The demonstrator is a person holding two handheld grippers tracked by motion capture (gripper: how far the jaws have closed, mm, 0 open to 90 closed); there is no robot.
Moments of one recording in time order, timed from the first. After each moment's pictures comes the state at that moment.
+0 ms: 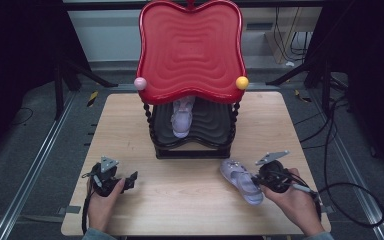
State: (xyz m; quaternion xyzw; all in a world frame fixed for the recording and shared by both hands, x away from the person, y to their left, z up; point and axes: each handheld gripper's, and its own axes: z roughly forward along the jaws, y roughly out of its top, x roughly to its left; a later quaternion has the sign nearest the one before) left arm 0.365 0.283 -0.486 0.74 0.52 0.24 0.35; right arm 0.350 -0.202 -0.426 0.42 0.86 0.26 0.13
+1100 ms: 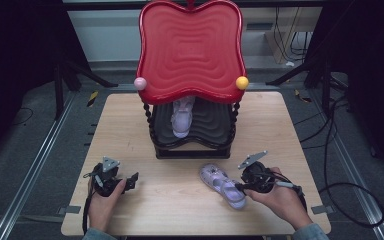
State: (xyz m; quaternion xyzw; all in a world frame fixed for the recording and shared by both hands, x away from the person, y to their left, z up) left arm 0.366 0.279 -0.489 0.75 0.52 0.23 0.34; right arm 0.355 -0.174 -0.432 0.36 0.90 0.24 0.09
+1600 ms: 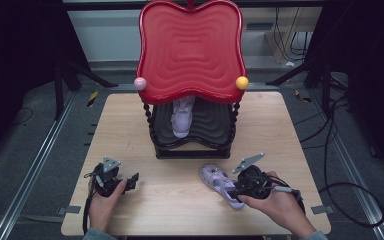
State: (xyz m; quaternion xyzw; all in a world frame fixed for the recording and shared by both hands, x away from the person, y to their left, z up) left arm 0.366 0.278 -0.490 0.75 0.52 0.23 0.34; right arm 0.334 -0.152 -0.413 0.34 0.90 0.27 0.05
